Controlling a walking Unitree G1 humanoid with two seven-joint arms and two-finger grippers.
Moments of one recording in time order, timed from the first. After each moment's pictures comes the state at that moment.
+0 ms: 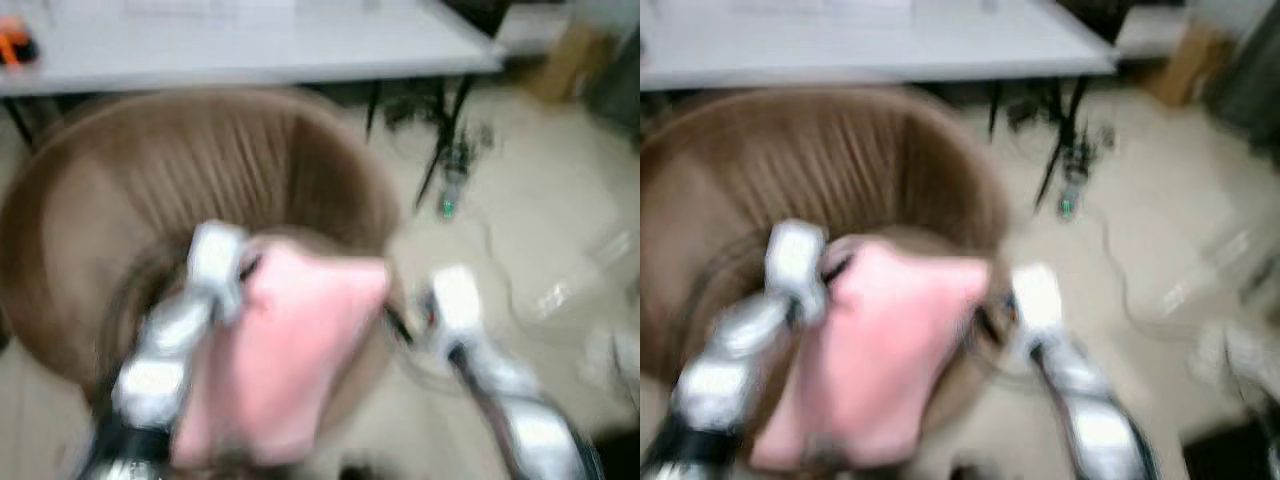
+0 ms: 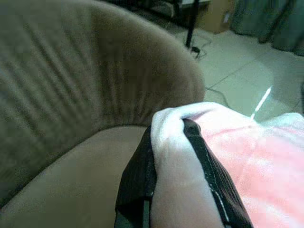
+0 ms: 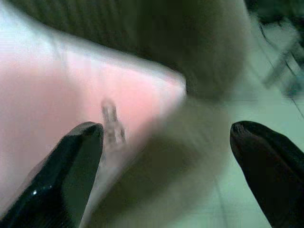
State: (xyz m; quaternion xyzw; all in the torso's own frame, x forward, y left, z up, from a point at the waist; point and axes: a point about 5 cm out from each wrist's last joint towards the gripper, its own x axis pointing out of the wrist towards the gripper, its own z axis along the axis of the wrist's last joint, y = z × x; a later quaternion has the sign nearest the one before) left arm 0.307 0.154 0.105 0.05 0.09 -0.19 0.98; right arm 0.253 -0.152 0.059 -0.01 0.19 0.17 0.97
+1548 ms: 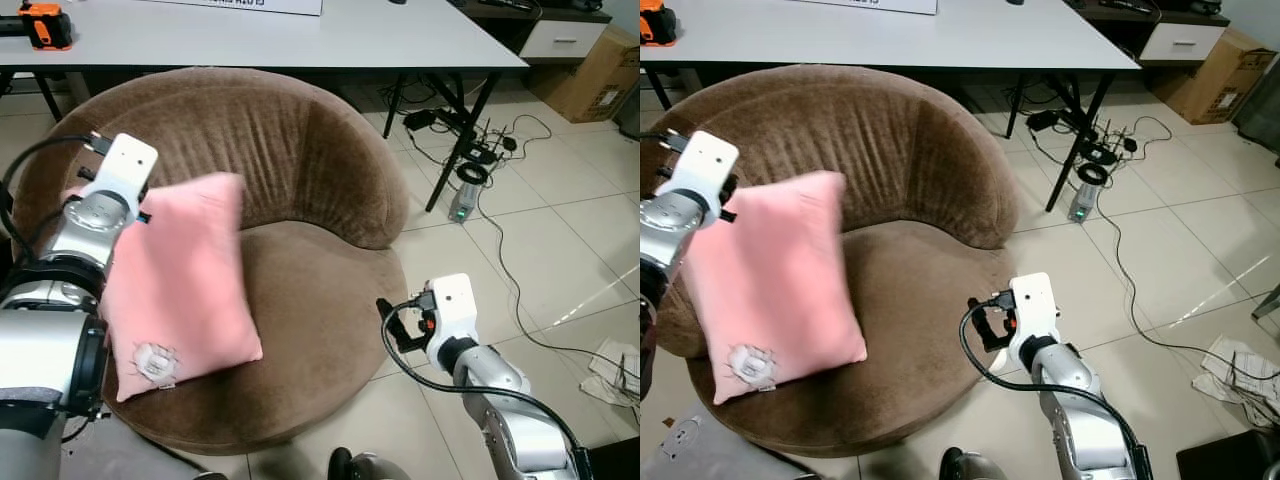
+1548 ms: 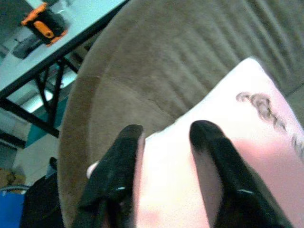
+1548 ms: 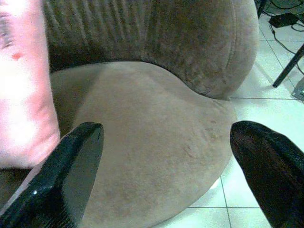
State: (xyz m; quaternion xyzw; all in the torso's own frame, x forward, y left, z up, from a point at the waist) left arm 0.382 0.294 0.181 0.30 0.14 0.08 0.94; right arm 0.253 -0.138 0.072 0.00 0.17 0.16 0.97
